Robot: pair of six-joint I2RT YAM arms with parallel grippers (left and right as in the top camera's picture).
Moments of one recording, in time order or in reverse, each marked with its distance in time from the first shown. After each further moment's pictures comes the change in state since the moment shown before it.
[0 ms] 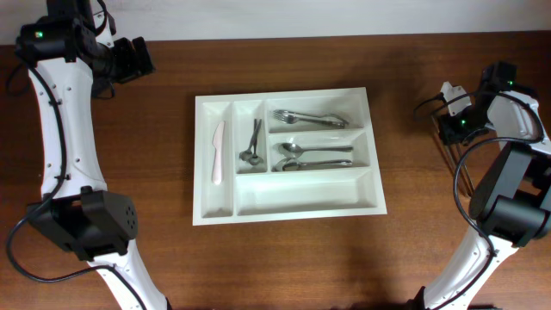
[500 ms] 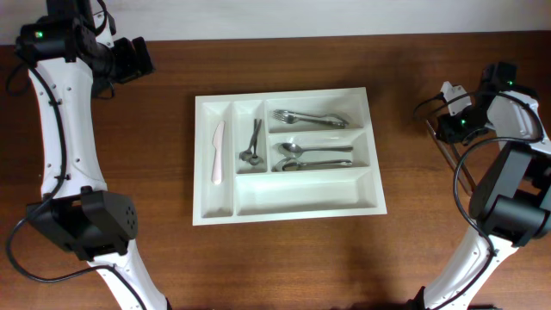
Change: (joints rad) left arm 0.000 0.000 0.000 0.000 0.000 0.000; right arm 0.000 0.004 0.000 0.005 -0.001 0.001
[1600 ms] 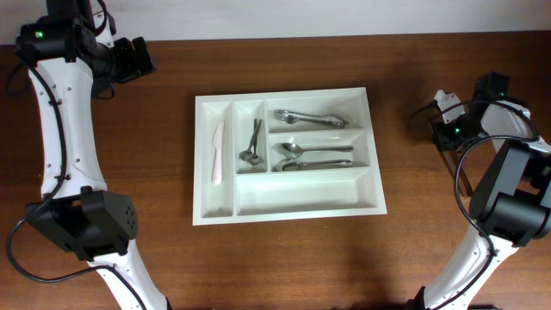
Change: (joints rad) left arm 0.000 0.000 0.000 0.000 0.000 0.000; right arm -0.001 0.002 -0.104 0.101 -0.034 -0.031
